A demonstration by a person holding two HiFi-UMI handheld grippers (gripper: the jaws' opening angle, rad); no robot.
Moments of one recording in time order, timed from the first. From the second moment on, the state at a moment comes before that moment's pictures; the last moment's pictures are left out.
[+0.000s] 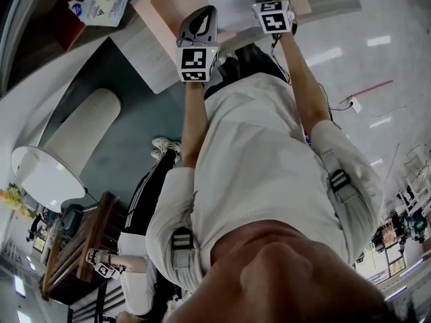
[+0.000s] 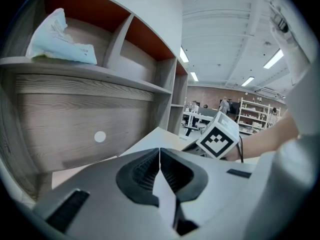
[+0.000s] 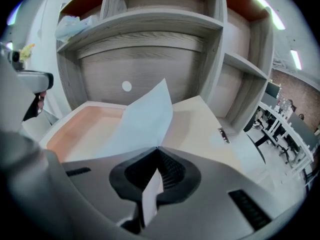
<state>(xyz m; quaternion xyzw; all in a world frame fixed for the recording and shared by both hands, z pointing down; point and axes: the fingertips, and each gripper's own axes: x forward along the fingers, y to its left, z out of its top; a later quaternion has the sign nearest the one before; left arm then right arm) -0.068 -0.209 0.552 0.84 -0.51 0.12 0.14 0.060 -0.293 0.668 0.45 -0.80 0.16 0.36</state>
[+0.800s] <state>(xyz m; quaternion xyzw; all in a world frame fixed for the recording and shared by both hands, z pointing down) -0.075 -0.198 0.488 0.85 -0.52 0.08 0.10 0.066 -0.275 0.547 0.49 -0.82 0.11 0.27</state>
